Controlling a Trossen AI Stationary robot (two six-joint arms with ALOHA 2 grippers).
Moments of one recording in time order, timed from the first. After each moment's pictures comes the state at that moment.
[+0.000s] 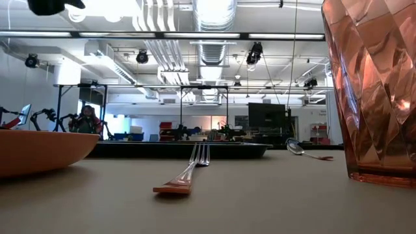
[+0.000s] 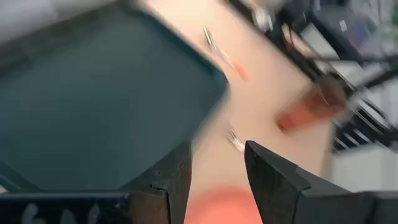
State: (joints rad) left arm -0.29 0.78 1.14 -1.11 -0.37 -0.92; right arm 0.02 0.54 1.12 -0.54 0.42 0.18
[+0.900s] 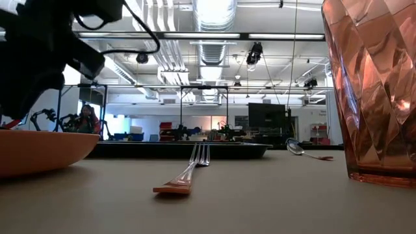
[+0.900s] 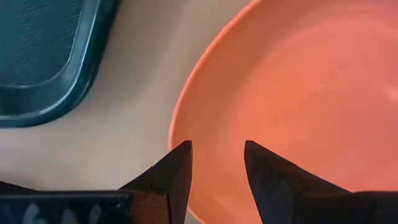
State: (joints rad) left arm -0.29 1.43 0.91 -1.06 0.18 -0.81; right arm 0.02 0.73 1.23 -0.65 0.41 0.11
